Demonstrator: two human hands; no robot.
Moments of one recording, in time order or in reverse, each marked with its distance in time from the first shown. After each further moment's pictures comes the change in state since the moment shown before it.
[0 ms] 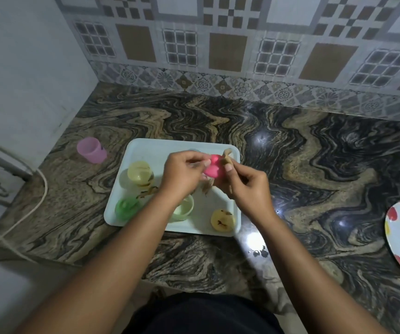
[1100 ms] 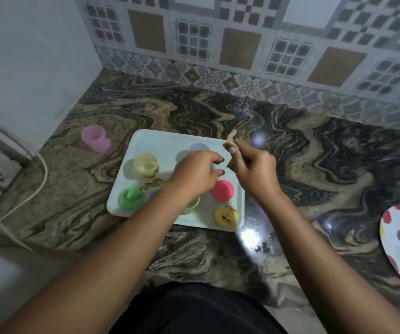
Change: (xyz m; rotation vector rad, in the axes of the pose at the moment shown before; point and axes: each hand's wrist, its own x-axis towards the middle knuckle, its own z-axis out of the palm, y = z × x) left_hand 0.000 -0.004 -0.011 0.735 -0.180 0.261; right_hand 0.027 -0.019 0.006 -0.583 0.049 -0.363
